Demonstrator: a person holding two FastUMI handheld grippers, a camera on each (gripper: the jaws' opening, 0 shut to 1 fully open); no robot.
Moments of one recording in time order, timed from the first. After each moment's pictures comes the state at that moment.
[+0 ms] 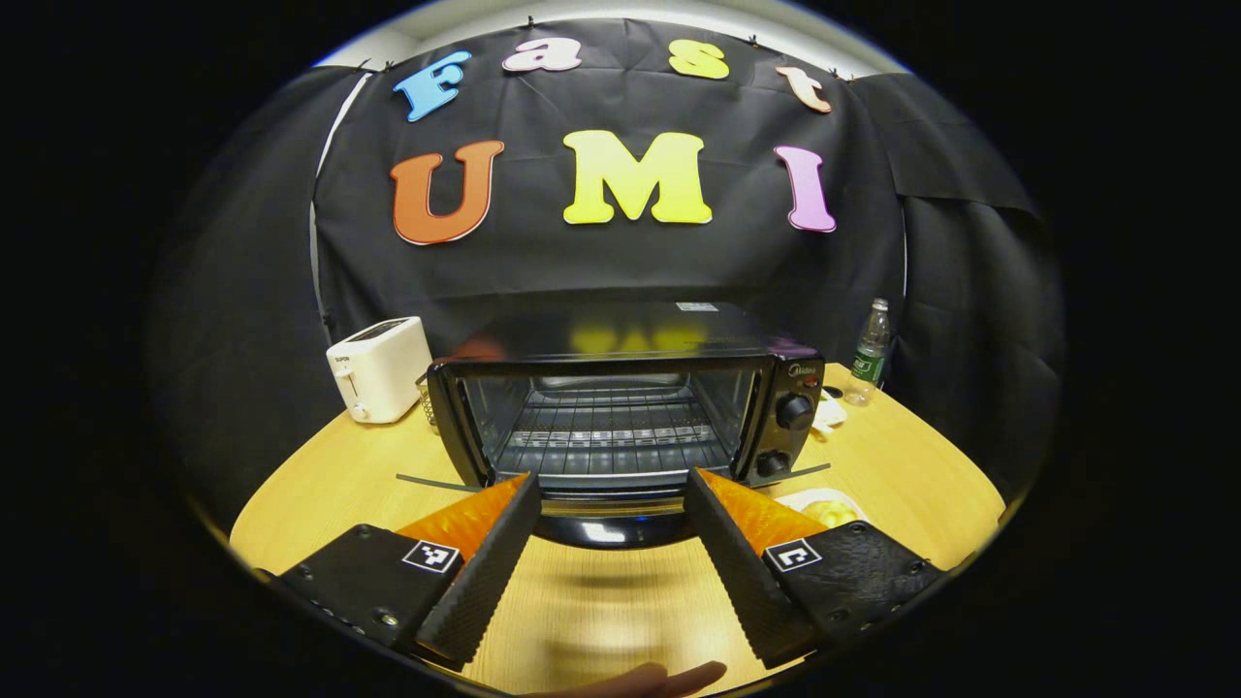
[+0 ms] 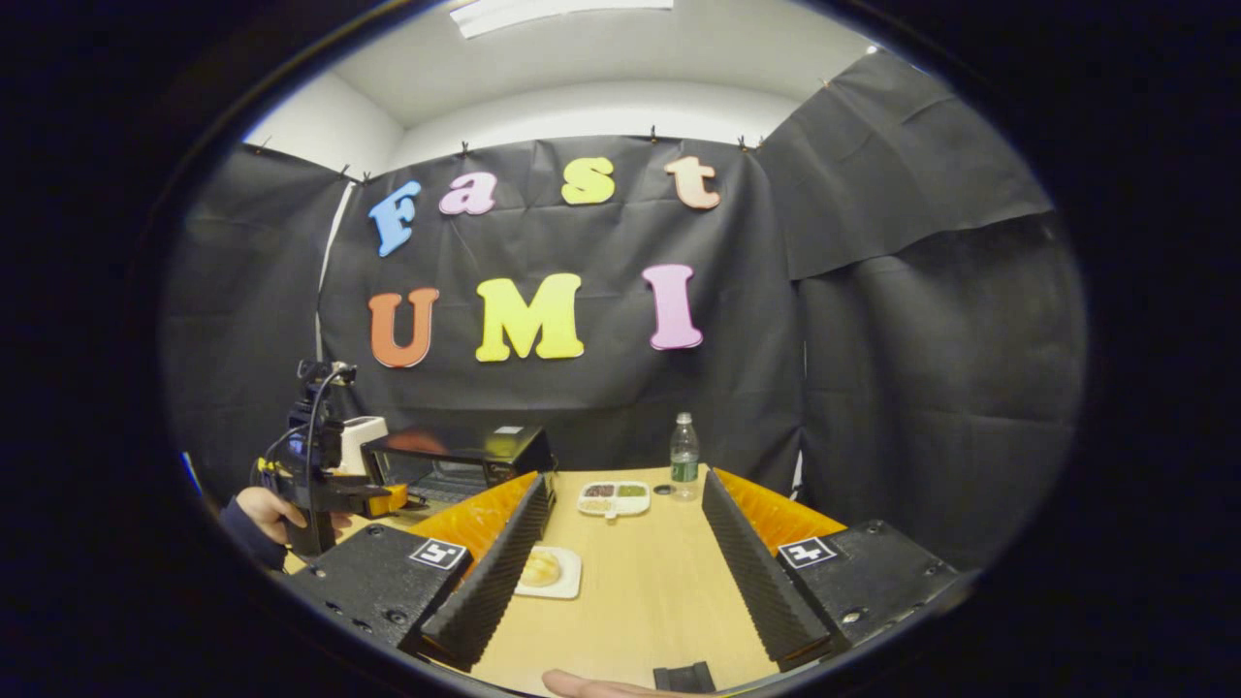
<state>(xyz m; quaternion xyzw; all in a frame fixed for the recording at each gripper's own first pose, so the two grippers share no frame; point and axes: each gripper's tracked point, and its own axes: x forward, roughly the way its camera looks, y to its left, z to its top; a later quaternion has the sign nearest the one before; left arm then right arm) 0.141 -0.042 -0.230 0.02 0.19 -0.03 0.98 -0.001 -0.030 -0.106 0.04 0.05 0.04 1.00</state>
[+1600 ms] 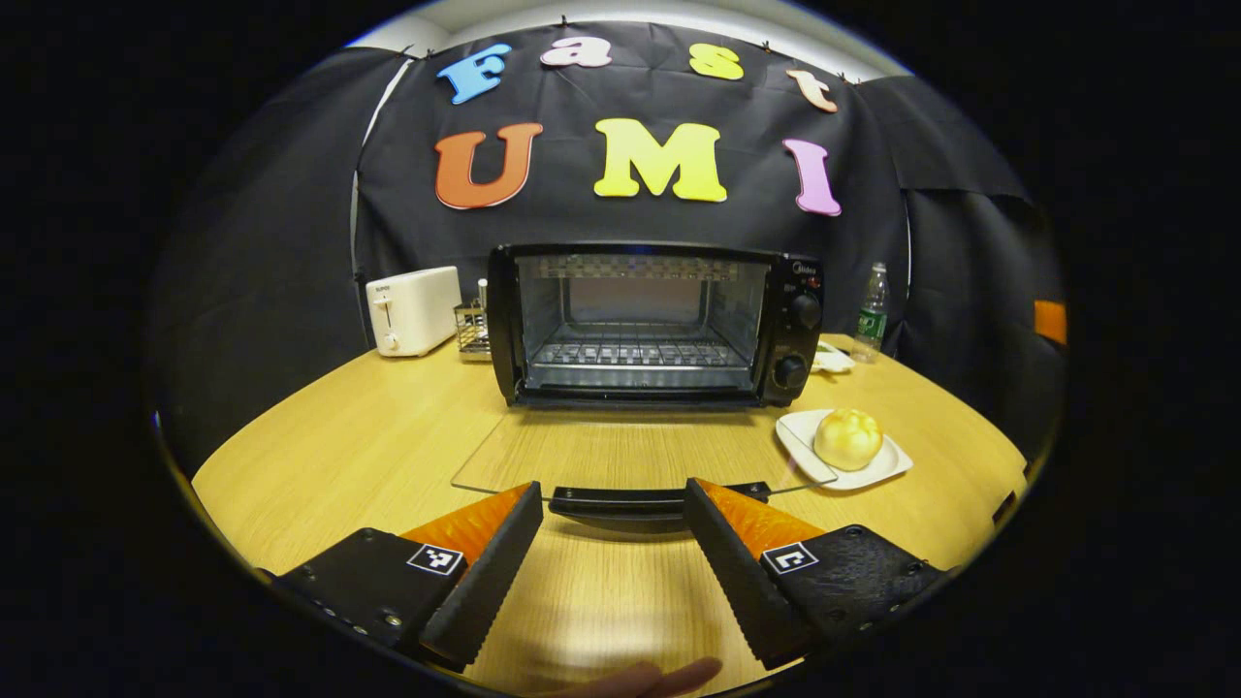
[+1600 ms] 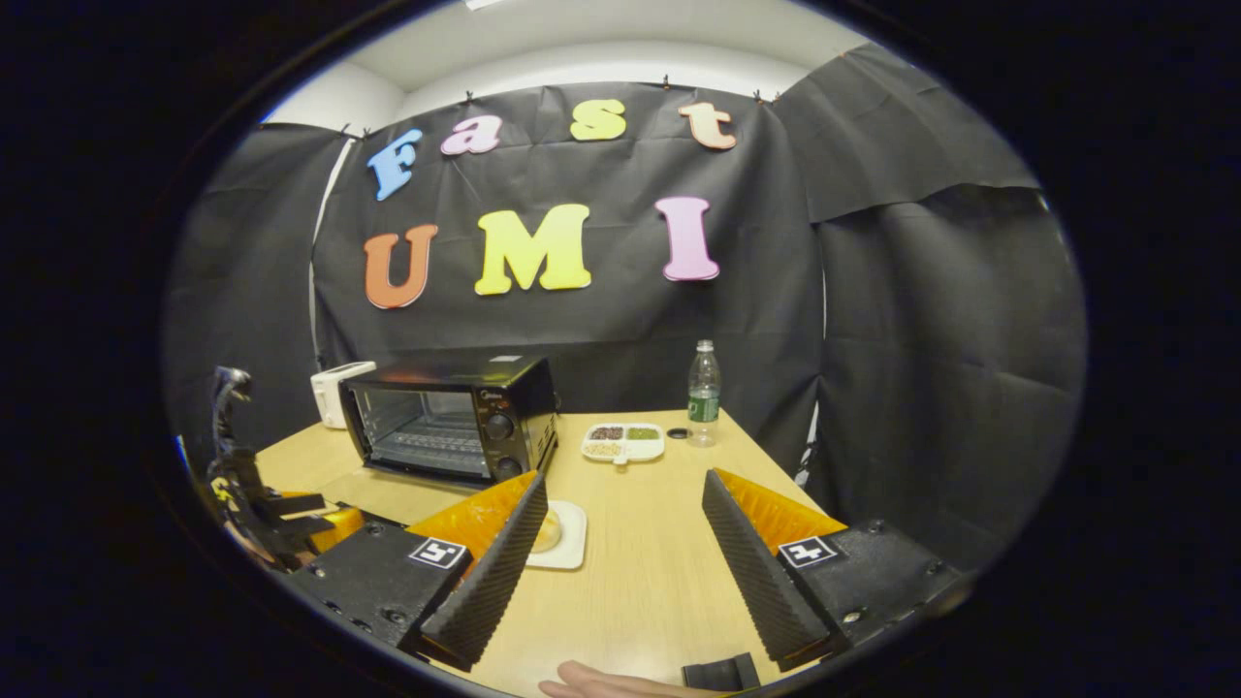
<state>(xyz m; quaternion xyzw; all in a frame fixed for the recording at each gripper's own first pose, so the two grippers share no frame) 0.059 -0.015 -0.293 -0.01 0.18 -0.01 0.98 0.046 -0.003 -0.203 0.03 0.12 0.05 0.99</state>
